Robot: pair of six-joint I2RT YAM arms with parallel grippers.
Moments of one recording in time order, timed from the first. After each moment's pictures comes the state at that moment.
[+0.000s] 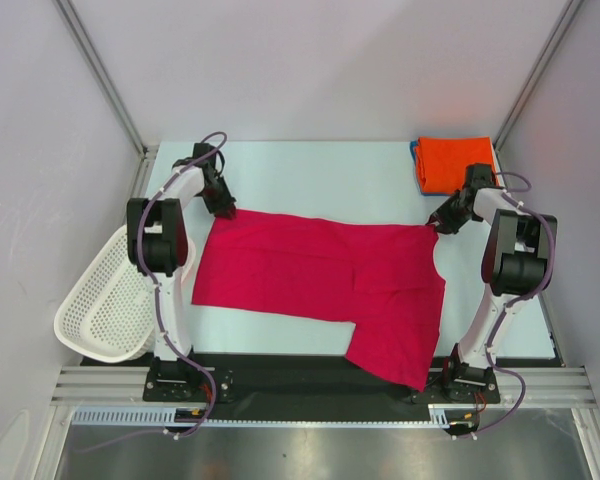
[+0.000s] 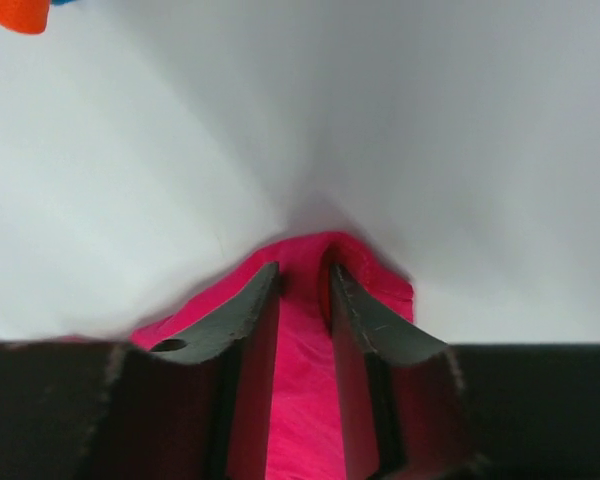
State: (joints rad) left arm -0.05 2.24 1.77 -0.74 0.12 -0.47; right arm -0.17 1.98 1.35 -0.49 -0.21 0.70
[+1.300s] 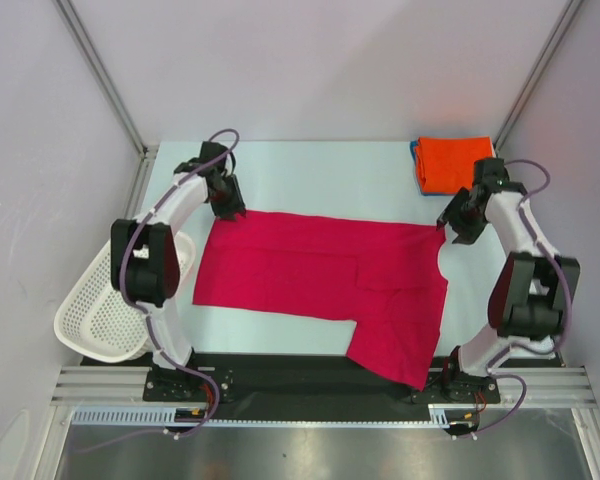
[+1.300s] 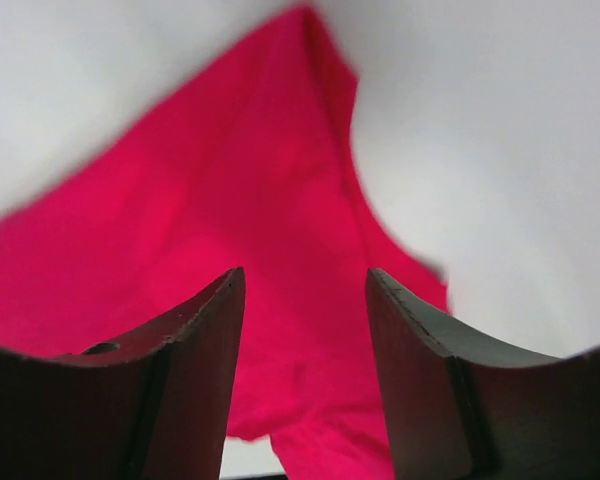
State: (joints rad) left arm -0.14 1.94 1.57 -0.75 0.07 -0.45; right arm -0.16 1.70 1.34 -0.80 -0.05 0.53
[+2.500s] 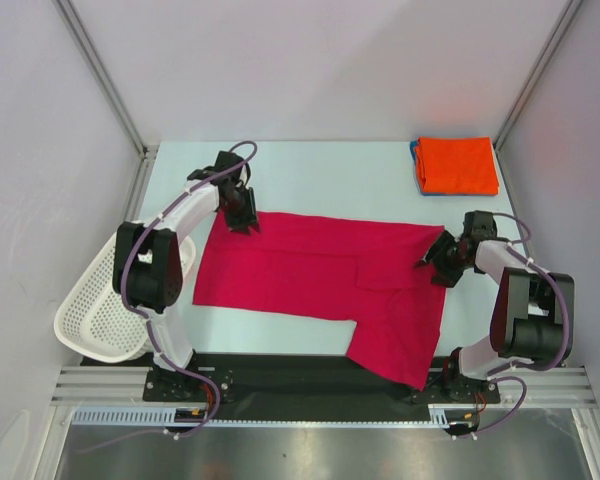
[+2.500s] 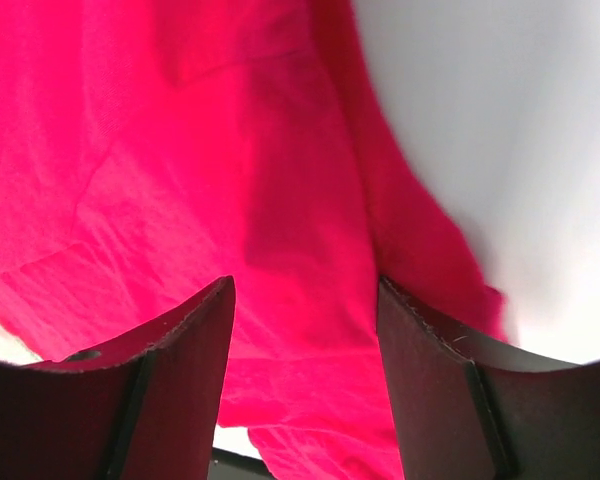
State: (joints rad) left arm -0.25 1.87 1.46 -0.77 0.14 -0.42; right arm -0.15 1.50 0.77 -0.44 -0.33 0.57
